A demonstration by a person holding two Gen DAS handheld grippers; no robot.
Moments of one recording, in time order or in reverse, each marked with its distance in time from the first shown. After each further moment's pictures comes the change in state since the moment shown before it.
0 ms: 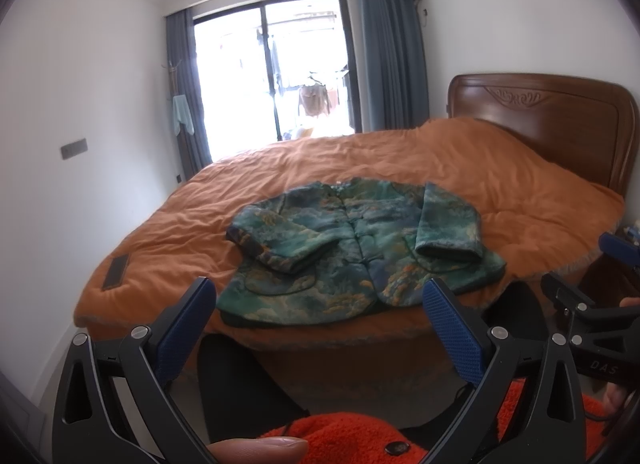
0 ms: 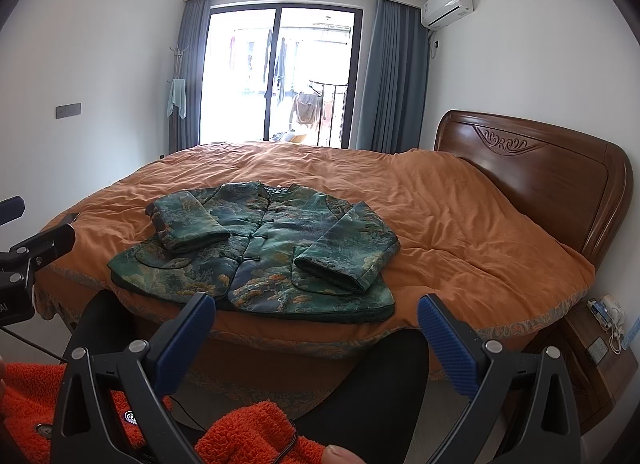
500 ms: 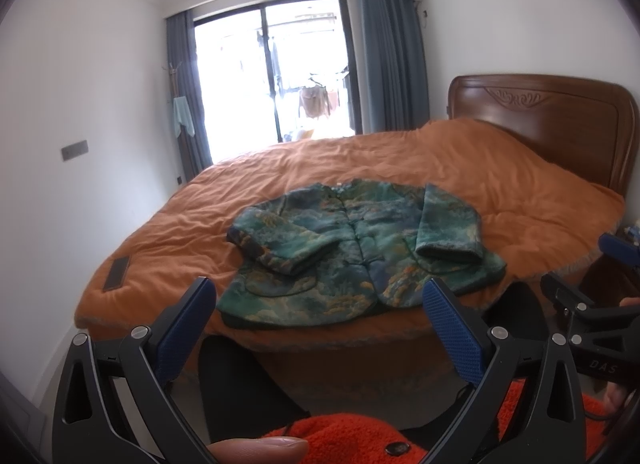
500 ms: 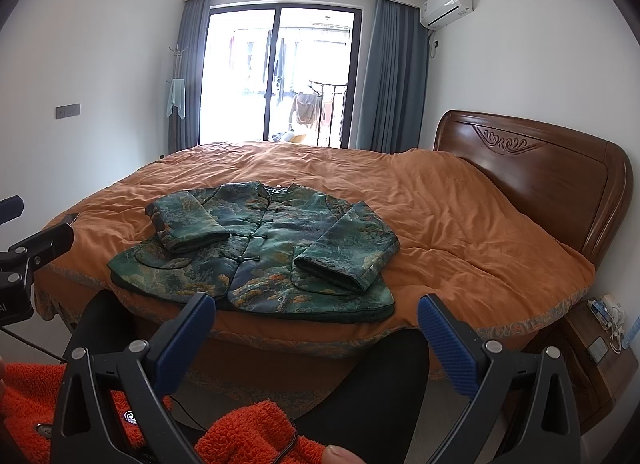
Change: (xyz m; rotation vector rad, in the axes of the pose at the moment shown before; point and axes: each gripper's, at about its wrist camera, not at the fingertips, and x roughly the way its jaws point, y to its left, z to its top) left arm 0.000 0.001 0.004 0.004 -0.004 0.002; right arm 0.000 0.000 0.001 -0.002 0.000 0.001
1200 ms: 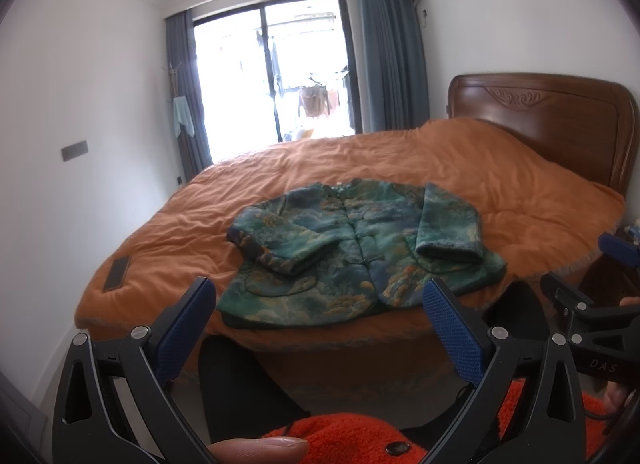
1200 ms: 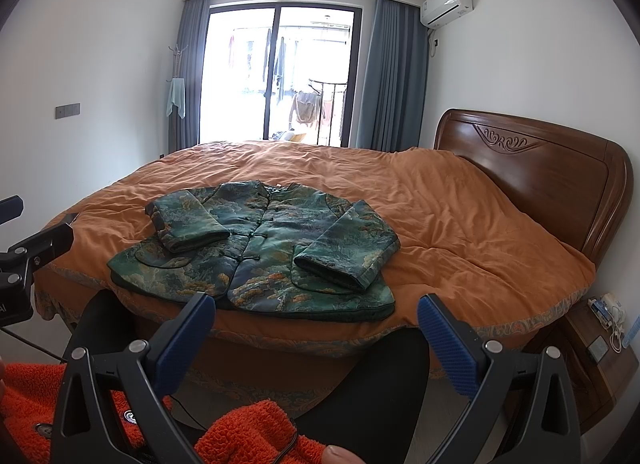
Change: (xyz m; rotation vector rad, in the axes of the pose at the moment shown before) left arm -0.001 -0.001 -0.001 0.003 -0.004 0.002; right arm 0.000 0.000 0.000 0.001 0.001 0.000
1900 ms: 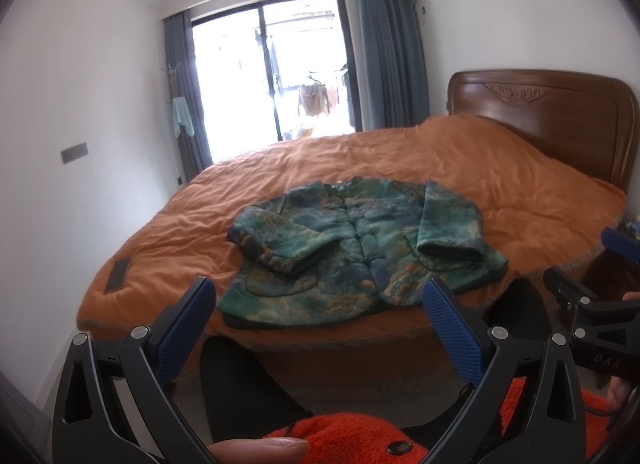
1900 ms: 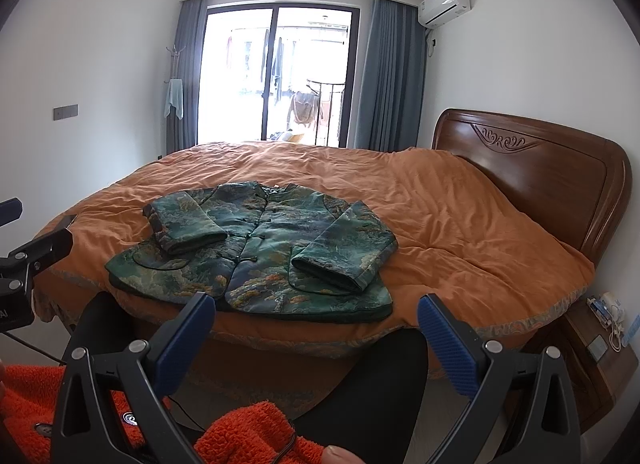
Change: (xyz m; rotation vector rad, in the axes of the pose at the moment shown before) left arm 0.004 0.000 -0.001 0.008 0.004 0.007; right arm -0.001 -0.001 -0.005 0.001 -0.006 -0.004
